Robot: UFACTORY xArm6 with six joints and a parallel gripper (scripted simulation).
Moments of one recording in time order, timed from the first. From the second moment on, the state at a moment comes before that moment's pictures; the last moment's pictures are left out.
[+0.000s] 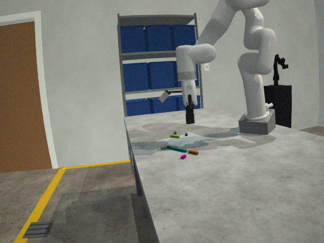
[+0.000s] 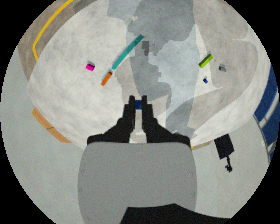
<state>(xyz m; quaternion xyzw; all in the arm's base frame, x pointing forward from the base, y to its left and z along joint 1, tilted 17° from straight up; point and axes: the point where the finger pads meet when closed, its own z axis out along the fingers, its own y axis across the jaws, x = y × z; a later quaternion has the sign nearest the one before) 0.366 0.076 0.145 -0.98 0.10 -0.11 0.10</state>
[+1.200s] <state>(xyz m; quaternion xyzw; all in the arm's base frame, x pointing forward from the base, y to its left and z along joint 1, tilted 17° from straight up) 0.413 -0.033 0.137 -0.92 0.37 -0.08 0.13</state>
